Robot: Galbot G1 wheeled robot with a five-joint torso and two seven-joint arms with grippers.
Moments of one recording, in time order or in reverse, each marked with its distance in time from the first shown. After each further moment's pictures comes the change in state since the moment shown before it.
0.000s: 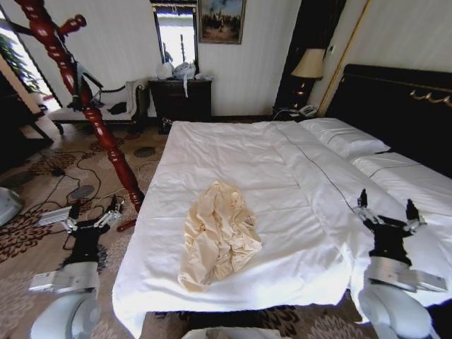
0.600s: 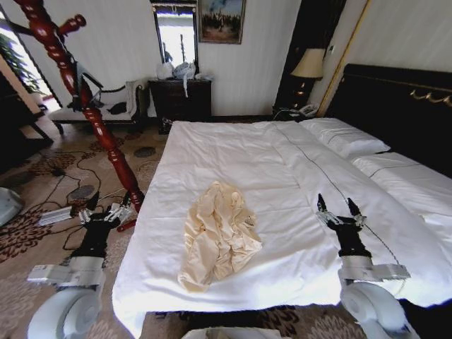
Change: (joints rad) left arm 0.005 0.059 -0.001 -0.076 -0.058 0.052 -0.012; right arm 0.006 -0.050 -0.149 -0.076 0.184 0.009 -0.217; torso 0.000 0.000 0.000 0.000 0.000
